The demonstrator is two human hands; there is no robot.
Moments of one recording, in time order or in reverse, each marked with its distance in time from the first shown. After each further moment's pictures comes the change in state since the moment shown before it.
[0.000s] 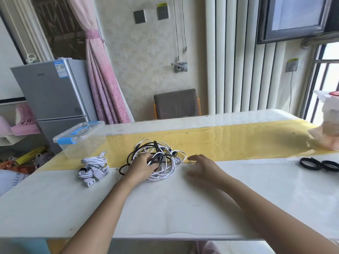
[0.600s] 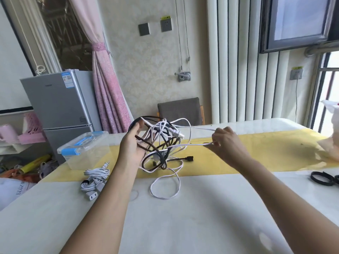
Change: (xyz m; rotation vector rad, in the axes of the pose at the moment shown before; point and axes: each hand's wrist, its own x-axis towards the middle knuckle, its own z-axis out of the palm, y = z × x) left_hand 0.042 0.072 -0.060 -1.578 0.209 -0.043; right_hand 0.035 0.007 -0.084 -0.306 0.533 -0.219
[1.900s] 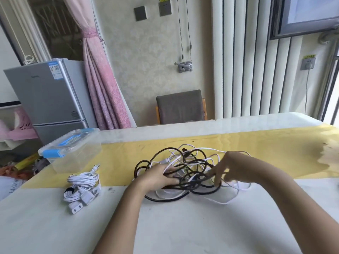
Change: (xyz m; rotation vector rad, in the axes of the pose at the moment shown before) left_hand 0.010 -0.081 -0.044 1.549 -0.575 -0.289; right_hand 0.000 0.012 0.011 0.270 -0.857 0.132
